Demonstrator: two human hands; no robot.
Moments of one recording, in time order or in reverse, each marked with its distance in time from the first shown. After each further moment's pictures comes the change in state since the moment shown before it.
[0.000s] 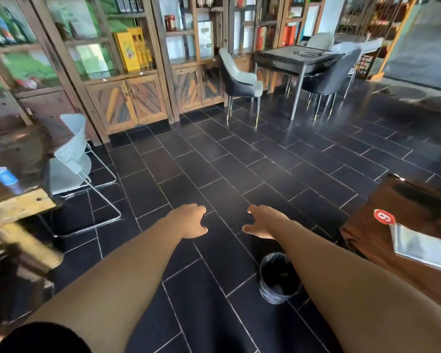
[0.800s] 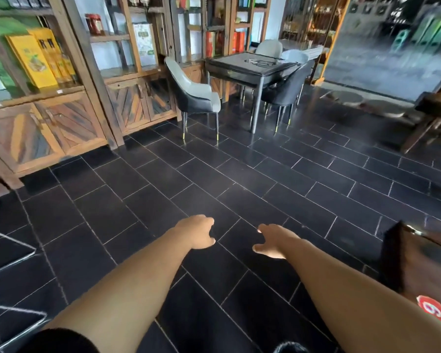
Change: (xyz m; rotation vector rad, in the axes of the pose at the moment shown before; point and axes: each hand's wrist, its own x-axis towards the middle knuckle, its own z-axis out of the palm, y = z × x) left_hand 0.466 -0.043 -0.158 0.065 -0.056 0.258; right_hand 0.374 0.082 -0.172 0.021 -0.054 0.285
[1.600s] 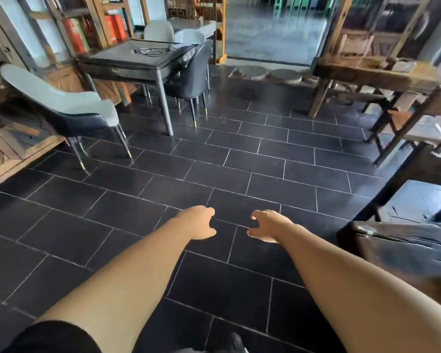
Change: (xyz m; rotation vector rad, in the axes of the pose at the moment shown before) left_hand 0.406 0.182 -0.120 0.160 -0.099 0.397; right_hand 0.237 0.256 -0.146 0.247 0.114 0.327
